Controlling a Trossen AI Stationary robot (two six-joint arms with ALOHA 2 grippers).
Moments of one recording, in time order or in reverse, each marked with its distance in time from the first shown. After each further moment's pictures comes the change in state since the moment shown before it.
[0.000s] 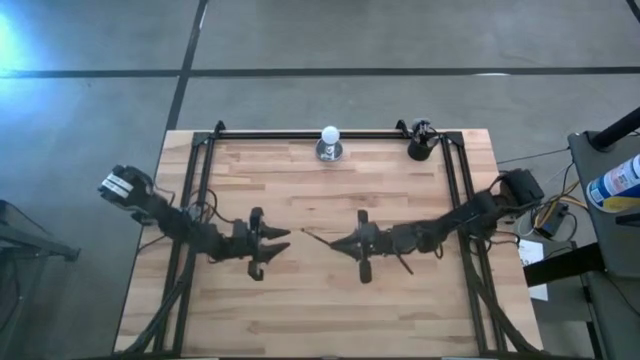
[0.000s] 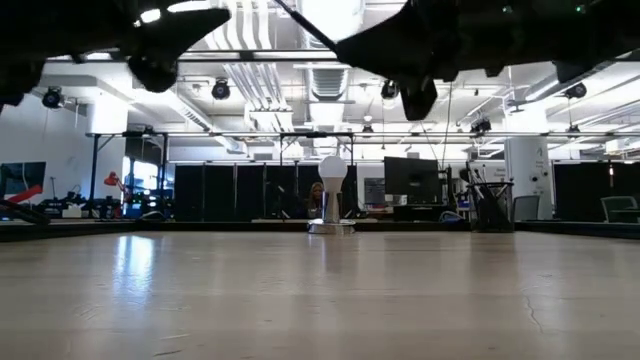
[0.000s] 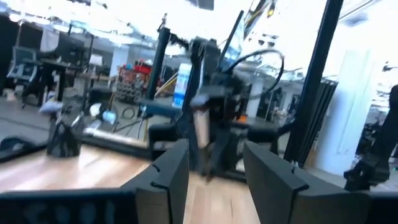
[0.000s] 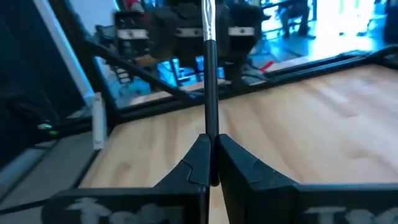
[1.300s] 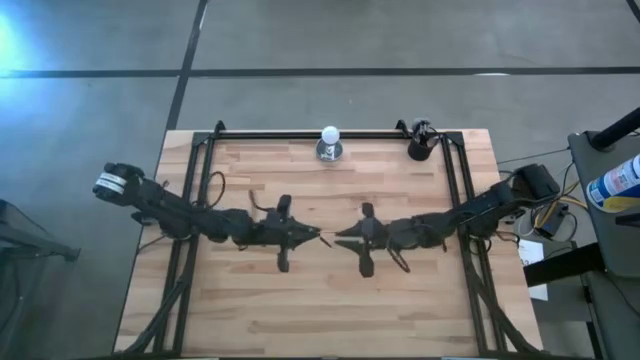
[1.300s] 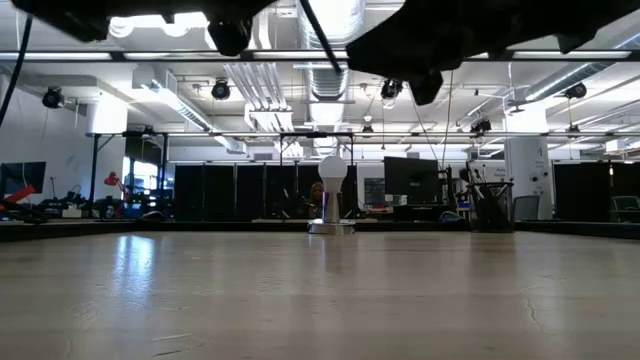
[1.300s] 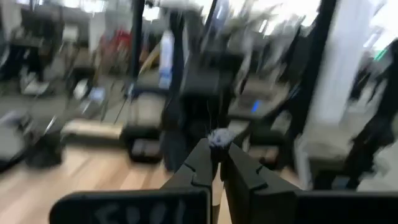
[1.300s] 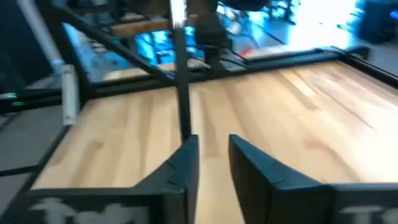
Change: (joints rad) left arm 0.220 -0.065 0.338 -0.598 0.309 -0.013; right arm -0.026 -0.131 0.055 -0.329 0.028 -0.059
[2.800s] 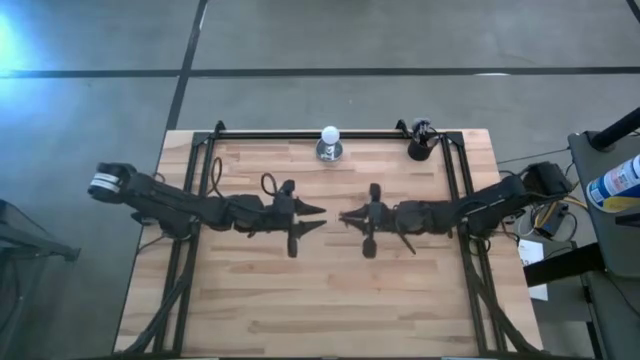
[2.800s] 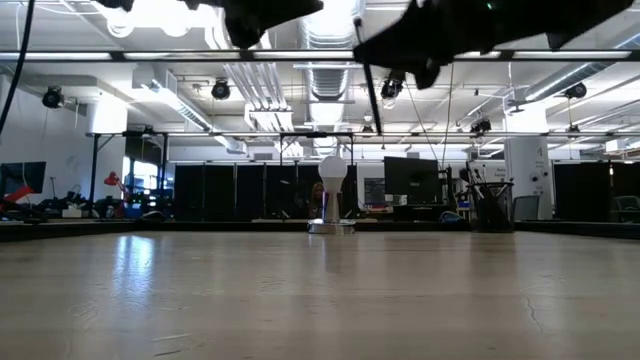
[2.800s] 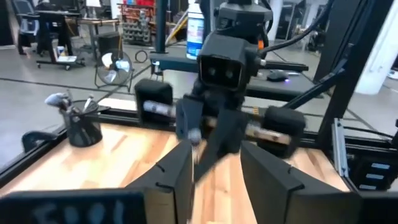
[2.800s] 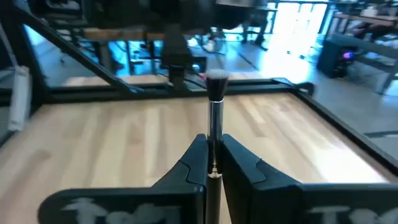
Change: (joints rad) left arm 0.094 -0.053 0.185 -0.423 0.001 -0.013; right arm -0.099 -0.117 -0.027 -0.034 0.002 -0.182
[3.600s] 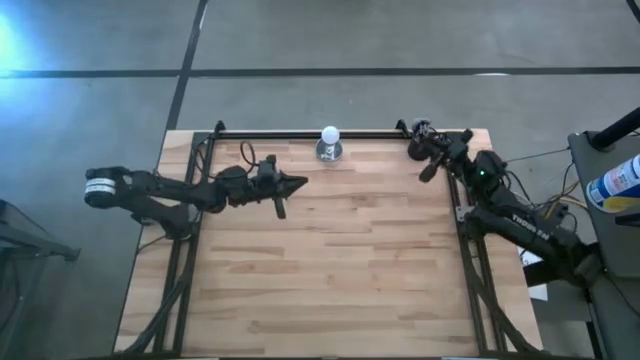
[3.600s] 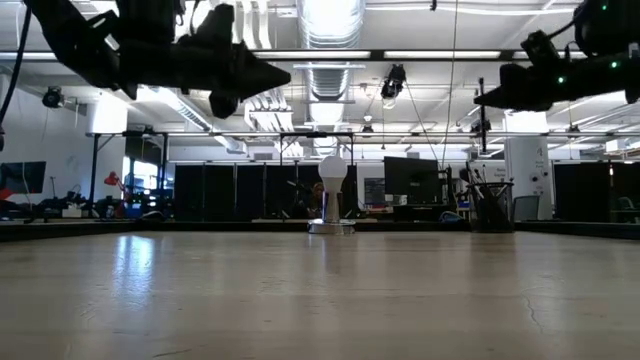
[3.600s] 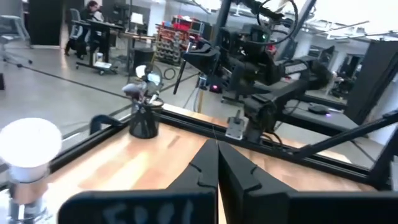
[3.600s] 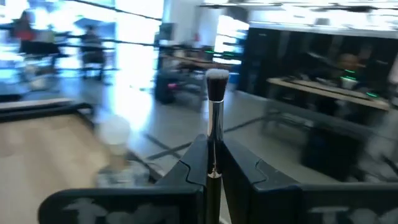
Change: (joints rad) left arm 0.367 -0.056 -0.344 0.397 0.241 -0.099; right arm -1.025 -0.925 -0.466 -0.225 -0.366 -0.198
